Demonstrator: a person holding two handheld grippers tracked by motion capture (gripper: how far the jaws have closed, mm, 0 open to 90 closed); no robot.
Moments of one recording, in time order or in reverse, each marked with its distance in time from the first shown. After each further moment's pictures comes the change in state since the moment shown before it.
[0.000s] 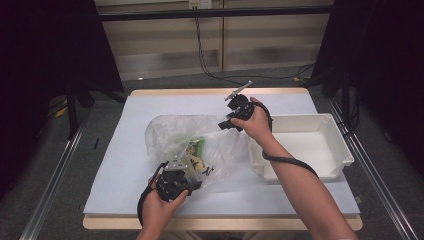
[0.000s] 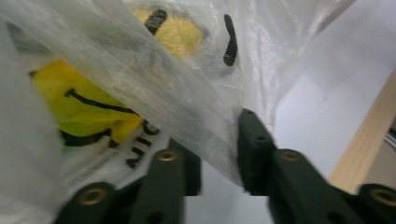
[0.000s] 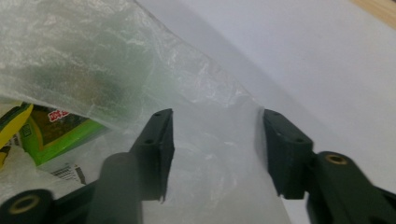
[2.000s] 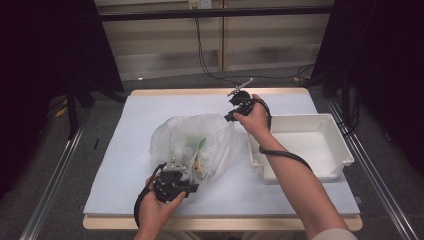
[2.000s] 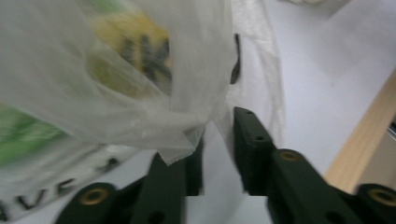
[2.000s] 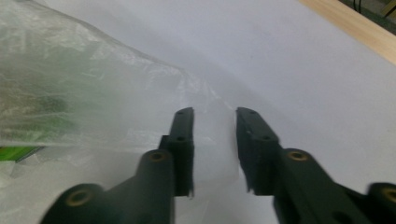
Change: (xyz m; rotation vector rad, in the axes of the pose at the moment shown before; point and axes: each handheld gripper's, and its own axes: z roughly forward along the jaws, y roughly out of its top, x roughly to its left) left arm 0.005 -0.005 -0.005 0.055 0.005 -0.014; right arm -0.023 0.001 0.008 0.003 -0.122 0.041
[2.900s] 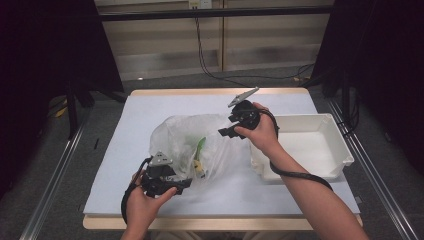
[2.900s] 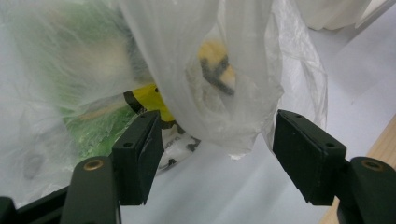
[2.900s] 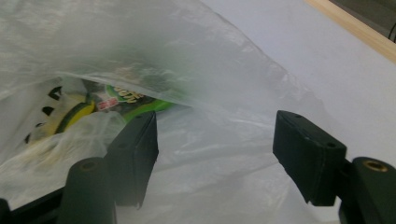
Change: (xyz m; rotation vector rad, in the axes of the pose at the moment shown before) left arm 0.017 0.005 -0.025 -0.060 0.073 -0.003; right arm 0.052 -0.018 -0.049 -0.104 0.104 -0.111
